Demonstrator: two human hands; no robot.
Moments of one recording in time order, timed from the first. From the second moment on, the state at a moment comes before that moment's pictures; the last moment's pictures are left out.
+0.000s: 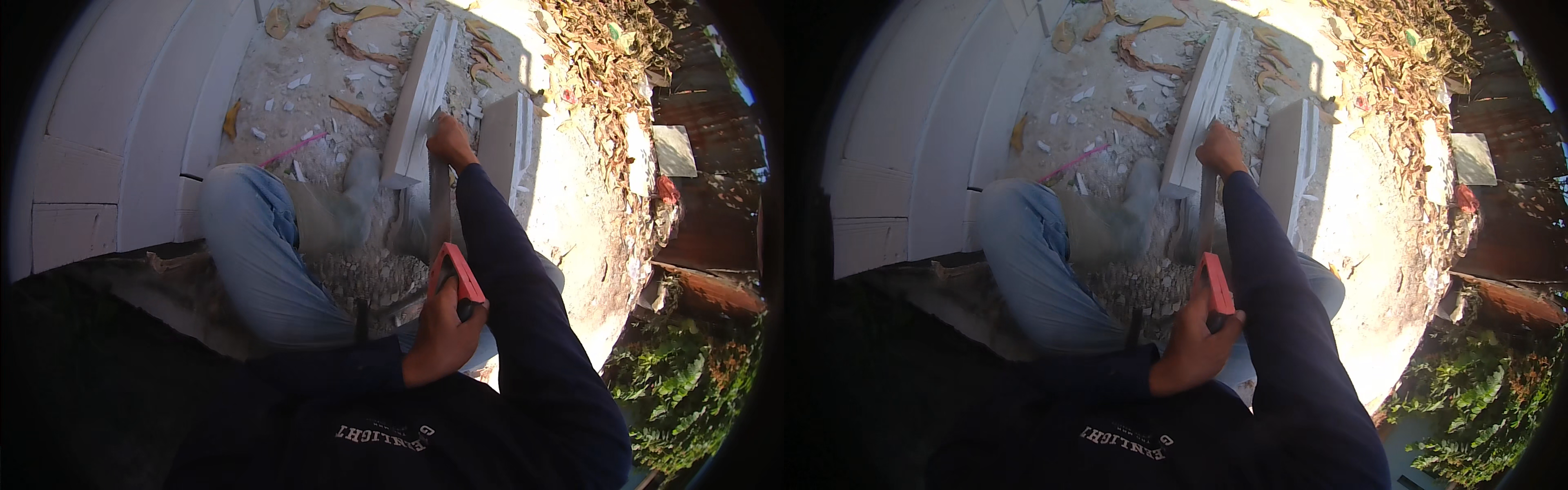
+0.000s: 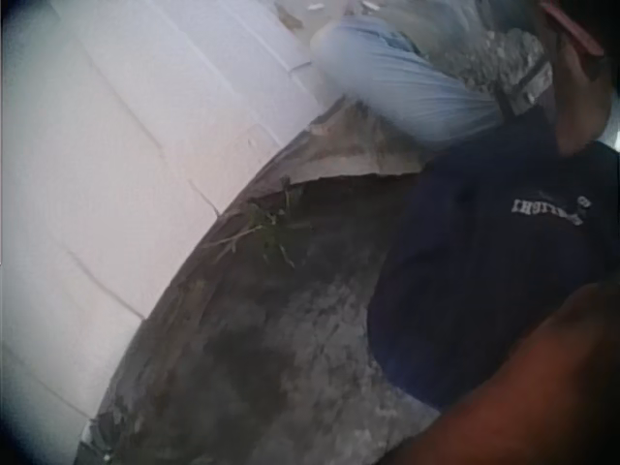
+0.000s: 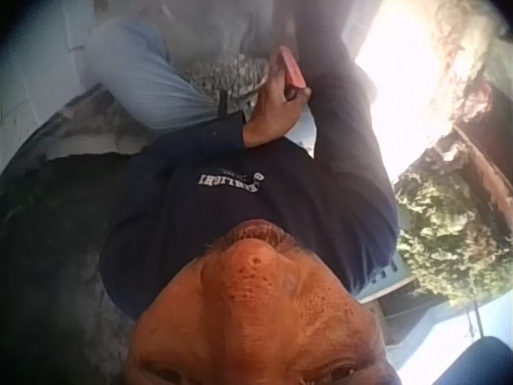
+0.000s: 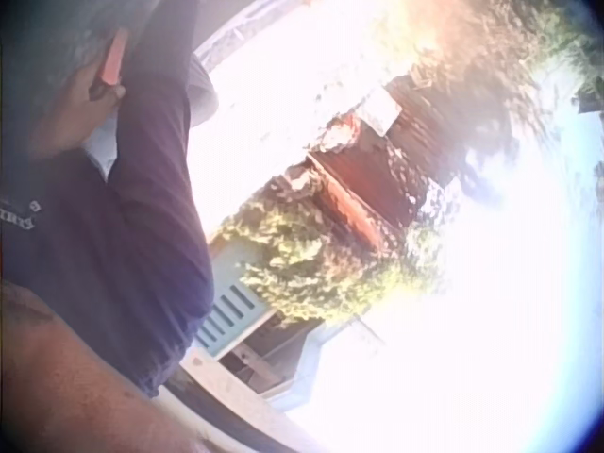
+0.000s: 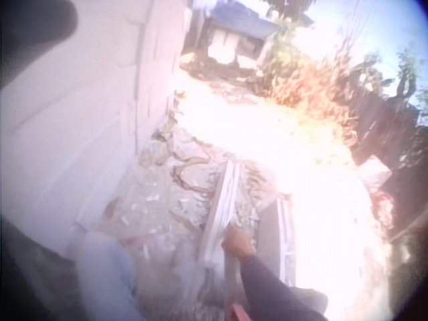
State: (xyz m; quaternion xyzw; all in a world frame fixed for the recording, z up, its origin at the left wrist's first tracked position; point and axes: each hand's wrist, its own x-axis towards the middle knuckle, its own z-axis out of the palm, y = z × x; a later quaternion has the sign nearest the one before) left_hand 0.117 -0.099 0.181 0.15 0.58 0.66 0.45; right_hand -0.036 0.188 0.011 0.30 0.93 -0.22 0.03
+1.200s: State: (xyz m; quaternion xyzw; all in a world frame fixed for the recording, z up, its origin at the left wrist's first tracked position) left_hand 0.063 -0.033 0.148 0.18 0.61 0.68 0.36; right_hand -0.093 0.257 -0.005 0.34 0.90 -0.25 -0.06
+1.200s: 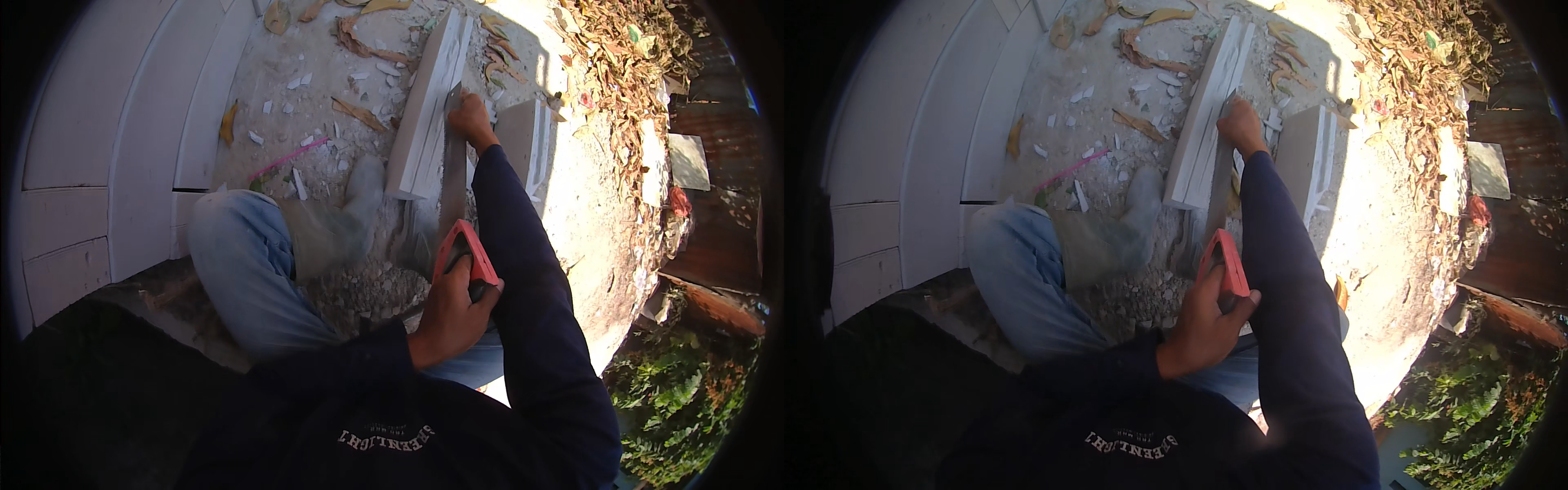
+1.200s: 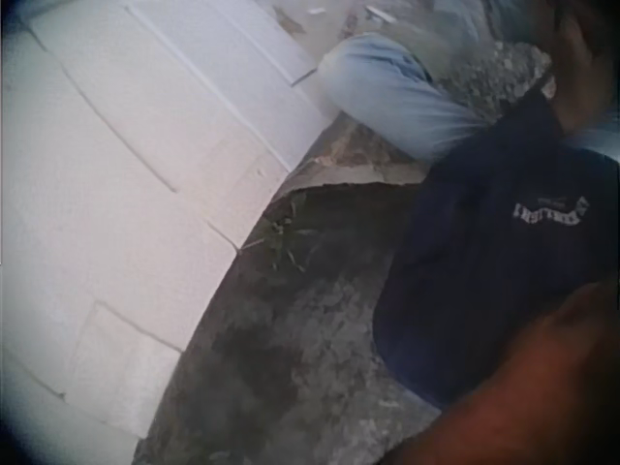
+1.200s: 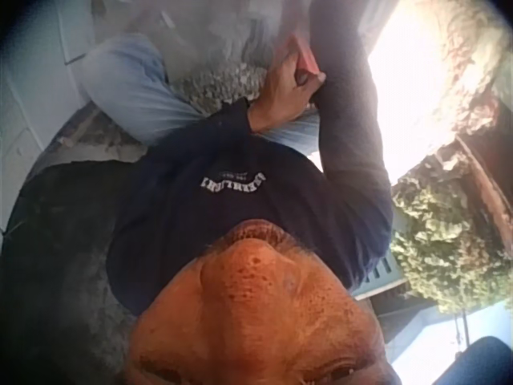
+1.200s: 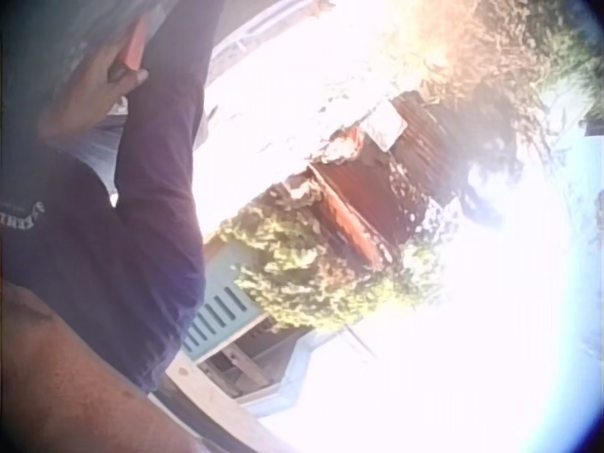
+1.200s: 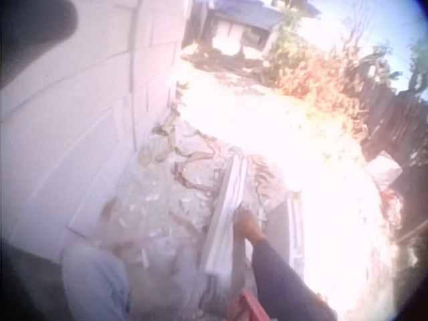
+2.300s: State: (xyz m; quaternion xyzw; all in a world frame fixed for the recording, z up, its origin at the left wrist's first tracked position) left_hand 0.165 -0.155 0.174 0.27 0.61 0.68 0.31; right_hand 0.019 0.134 0.054 0.35 0.90 -0.24 -0.09
